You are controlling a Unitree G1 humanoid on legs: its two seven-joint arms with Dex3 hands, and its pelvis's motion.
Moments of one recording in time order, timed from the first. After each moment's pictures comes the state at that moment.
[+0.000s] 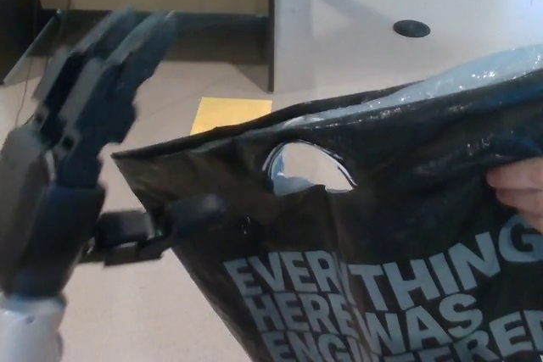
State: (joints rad) left_arm -0.17 0.43 0.01 -0.46 0.43 -0.42 0.20; right_arm -0.12 -0.41 0.18 1.25 -0.31 -0.26 -0.10
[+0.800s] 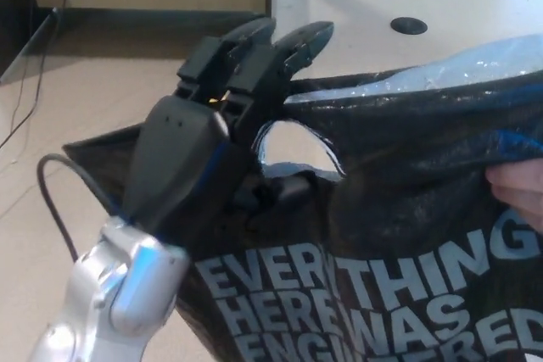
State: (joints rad) left_arm -0.39 0.28 -0.22 -0.32 0.70 -0.16 0.09; right_arm -0.08 -0.44 0.19 1.24 -0.32 -0.26 -0.09
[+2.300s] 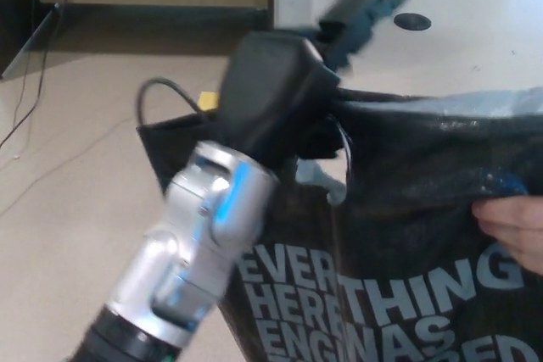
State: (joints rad) left_arm -0.67 0.13 -0.37 0.02 0.75 -0.10 0.16; right_arm -0.14 -0.44 0.19 1.25 -0.32 -0.25 -0.07
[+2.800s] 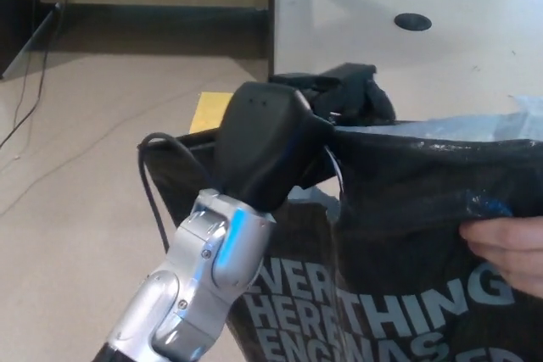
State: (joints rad) left_arm -0.57 0.15 -0.35 0.03 0.77 -0.17 0.35; right_arm -0.12 -0.44 0.19 1.24 -0.32 -0.26 -0.07
